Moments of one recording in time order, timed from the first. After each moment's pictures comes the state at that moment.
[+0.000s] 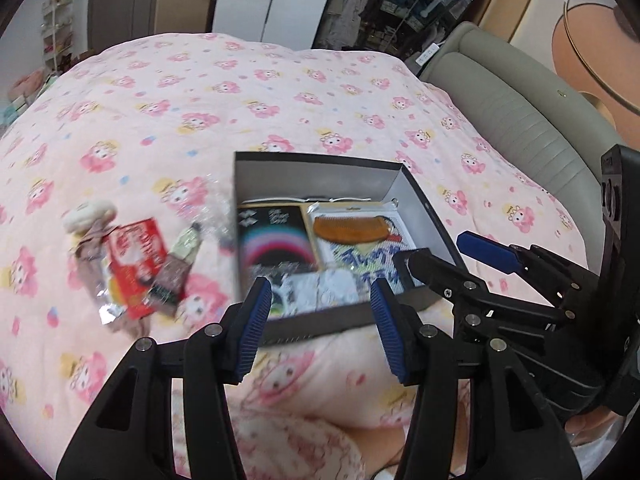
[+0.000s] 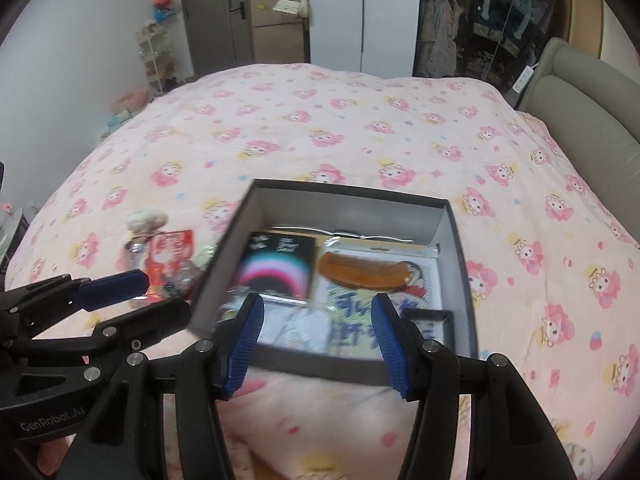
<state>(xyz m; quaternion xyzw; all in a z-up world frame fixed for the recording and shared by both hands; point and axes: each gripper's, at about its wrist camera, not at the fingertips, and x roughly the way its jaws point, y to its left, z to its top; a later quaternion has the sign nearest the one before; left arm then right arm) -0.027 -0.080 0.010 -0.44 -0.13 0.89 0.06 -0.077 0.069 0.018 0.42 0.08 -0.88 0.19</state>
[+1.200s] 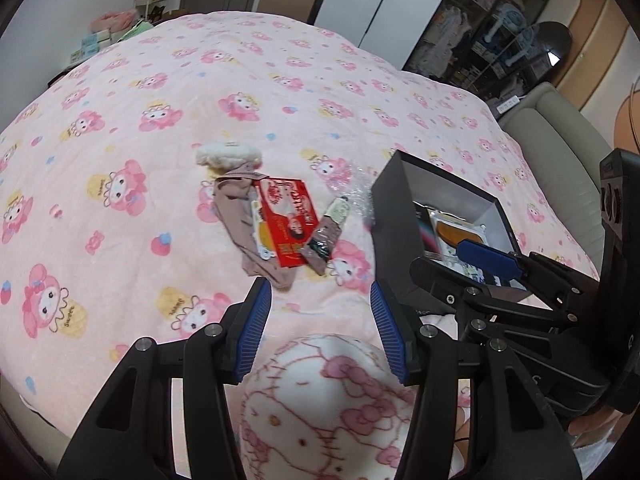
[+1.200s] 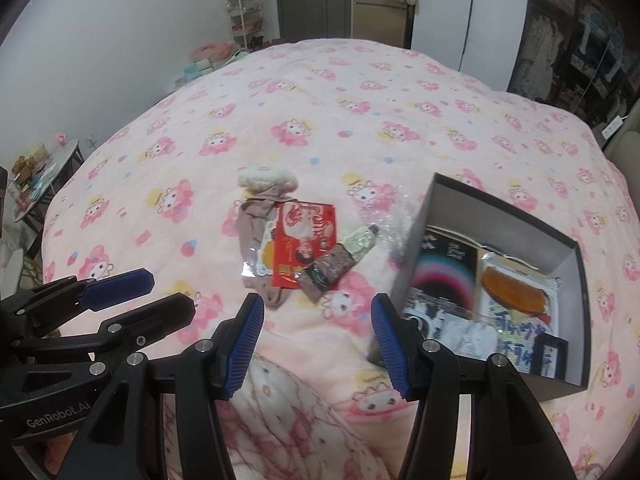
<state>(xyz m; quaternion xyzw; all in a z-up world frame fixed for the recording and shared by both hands) 0.064 -0.241 -0.021 -0.43 -0.22 0.87 -0.06 -0.026 -0.097 -0.005 0.45 0.15 -0.83 0.31</state>
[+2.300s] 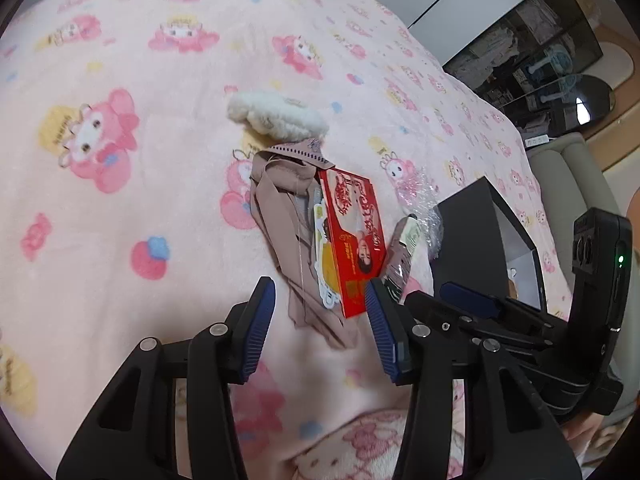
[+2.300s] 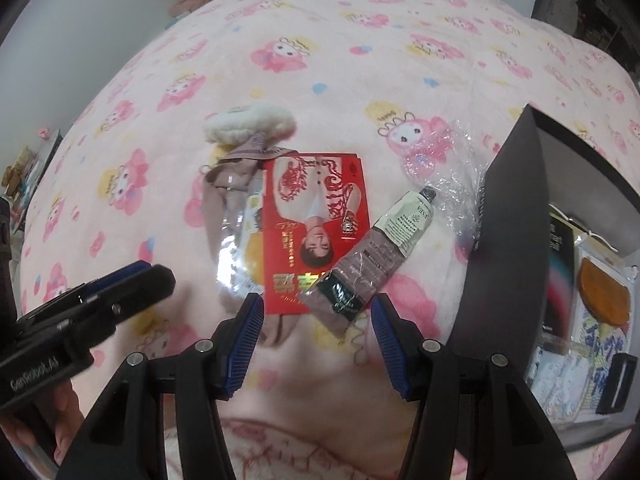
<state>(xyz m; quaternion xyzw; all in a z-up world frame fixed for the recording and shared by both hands) -0.008 -0.339 -0.135 -0.46 -0.35 0.82 -0.05 -0.114 -0.169 -0.114 0.56 0.13 -0.76 0.30</state>
